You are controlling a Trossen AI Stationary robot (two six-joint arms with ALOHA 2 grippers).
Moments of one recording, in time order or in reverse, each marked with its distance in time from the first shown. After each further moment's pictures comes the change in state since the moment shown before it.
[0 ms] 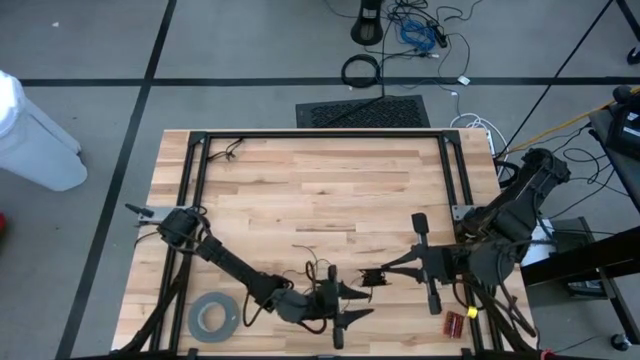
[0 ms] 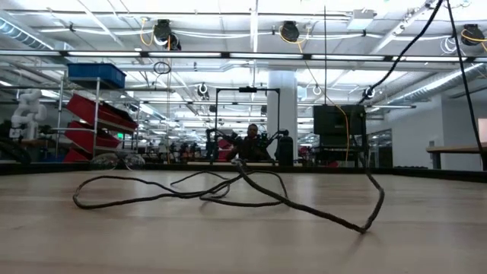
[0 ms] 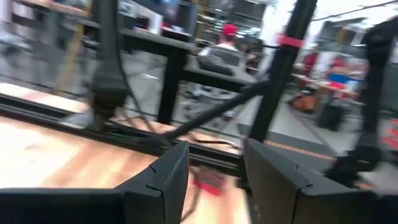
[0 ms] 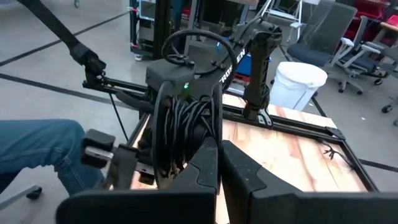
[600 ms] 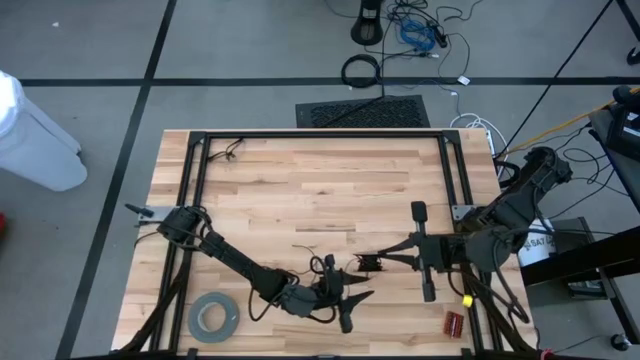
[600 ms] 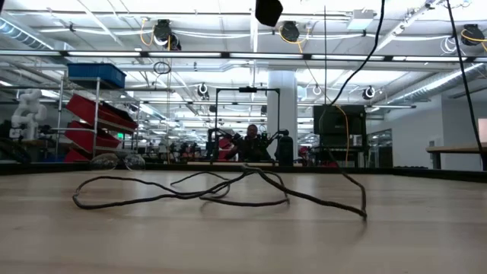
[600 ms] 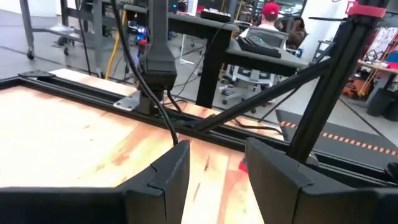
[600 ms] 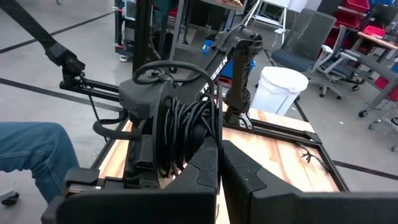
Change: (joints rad) left arm 0.042 -0.001 0.000 -0.135 -0.097 -0.038; right arm -0.061 -0.024 0.000 0.008 -0.004 -0.072
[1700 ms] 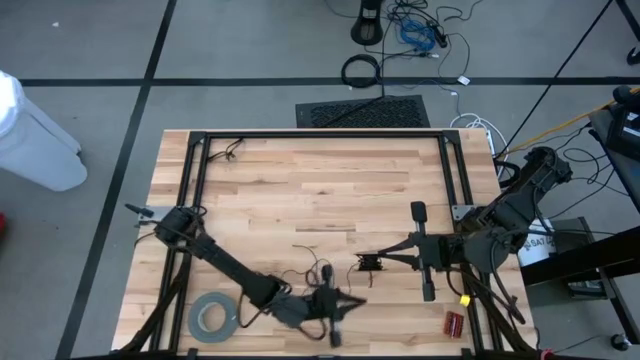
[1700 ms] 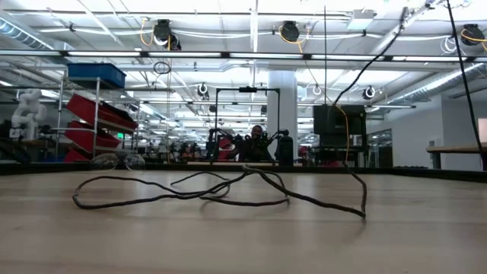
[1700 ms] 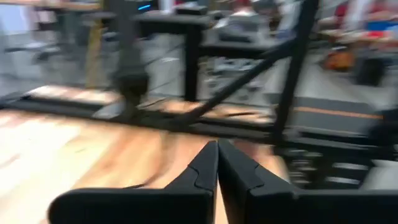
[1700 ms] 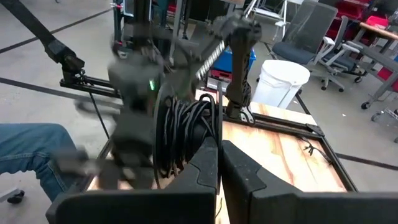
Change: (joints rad) left arm -0.055 -0.037 -0.002 -0.057 0.034 0.118; right arm 0.002 -0.001 0.000 -0.029 -0.001 0.042
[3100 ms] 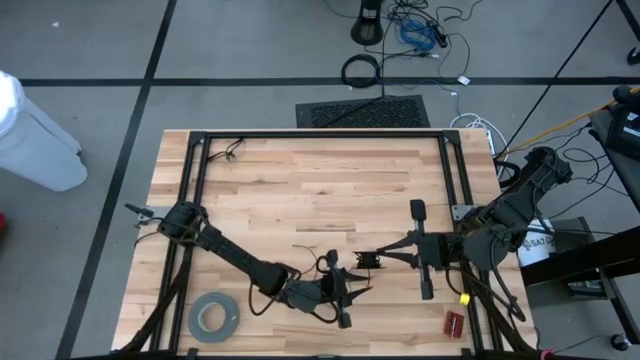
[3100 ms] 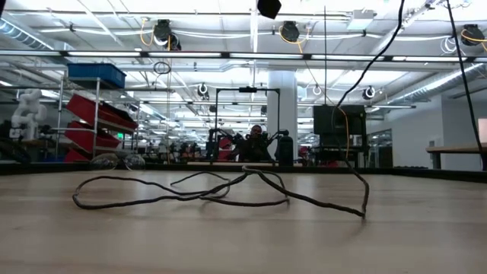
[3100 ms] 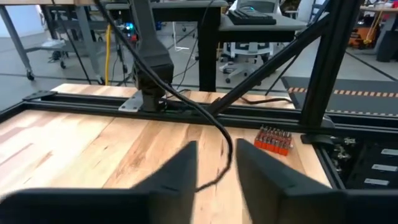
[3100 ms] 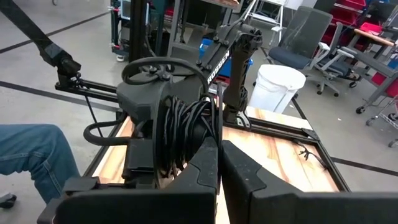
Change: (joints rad) left arm 0.082 -0.006 0.000 -0.079 0.036 0.036; right arm -0.016 0.001 0.000 0.026 0.000 -0.031
